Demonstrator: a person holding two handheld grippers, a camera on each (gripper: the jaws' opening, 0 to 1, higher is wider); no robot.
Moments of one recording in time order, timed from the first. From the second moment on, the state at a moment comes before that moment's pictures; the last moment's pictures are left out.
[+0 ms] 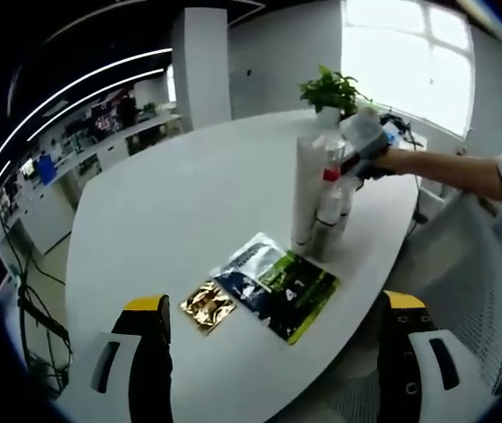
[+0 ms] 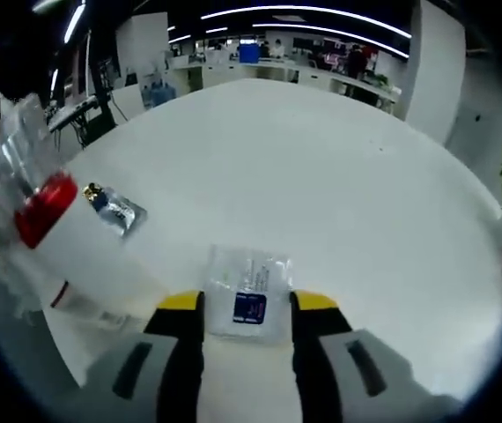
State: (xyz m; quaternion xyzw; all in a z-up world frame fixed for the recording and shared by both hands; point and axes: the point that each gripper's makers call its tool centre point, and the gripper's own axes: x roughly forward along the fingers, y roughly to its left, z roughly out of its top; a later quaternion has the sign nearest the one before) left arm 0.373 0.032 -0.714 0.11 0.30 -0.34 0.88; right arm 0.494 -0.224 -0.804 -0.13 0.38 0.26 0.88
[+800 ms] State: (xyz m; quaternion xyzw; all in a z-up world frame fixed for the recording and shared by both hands) left arm 0.368 0.022 -0.705 0.11 0.29 -0.36 0.88; right arm 0.465 -0.233 -0.741 -0.14 0.32 0.26 0.90
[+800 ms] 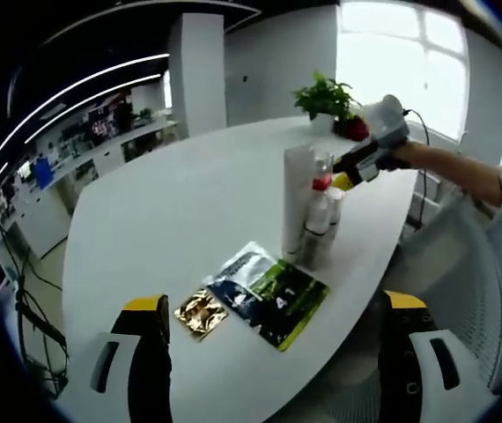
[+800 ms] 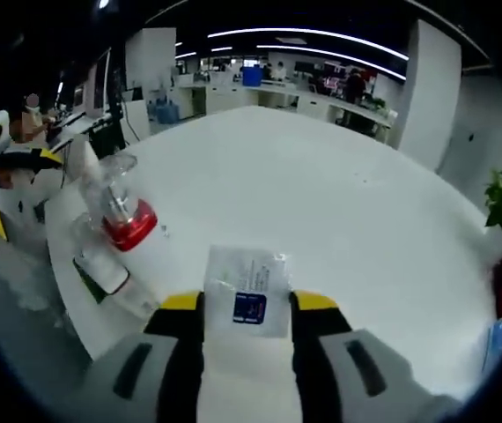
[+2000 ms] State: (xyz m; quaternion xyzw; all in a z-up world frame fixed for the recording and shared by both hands) left arm 0.353 0.000 -0.696 0.10 0.26 -0.40 0.87; right arm 0.401 -0.178 -0.652 -0.18 0.21 0.30 0.91
